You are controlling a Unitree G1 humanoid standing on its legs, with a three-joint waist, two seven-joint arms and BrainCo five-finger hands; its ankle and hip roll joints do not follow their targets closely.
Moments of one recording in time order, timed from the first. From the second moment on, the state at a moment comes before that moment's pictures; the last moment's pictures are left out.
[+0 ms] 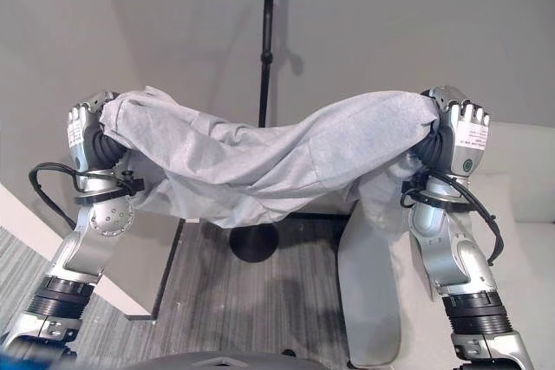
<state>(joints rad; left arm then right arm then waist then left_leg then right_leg) -0.22 0.49 -0.07 0.01 0.49 -0.15 0.69 -0.13 -0.65 -0.05 -0.06 -0.59 -0.07 -0.71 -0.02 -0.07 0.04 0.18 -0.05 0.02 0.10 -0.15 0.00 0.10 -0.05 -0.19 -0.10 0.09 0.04</state>
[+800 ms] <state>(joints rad) -0.59 0.73 -0.21 0.20 0.61 -0.10 0.73 -0.47 -0.80 0.03 0.29 -0.49 -0.07 -0.75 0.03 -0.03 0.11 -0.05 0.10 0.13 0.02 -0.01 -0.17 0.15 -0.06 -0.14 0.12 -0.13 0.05</state>
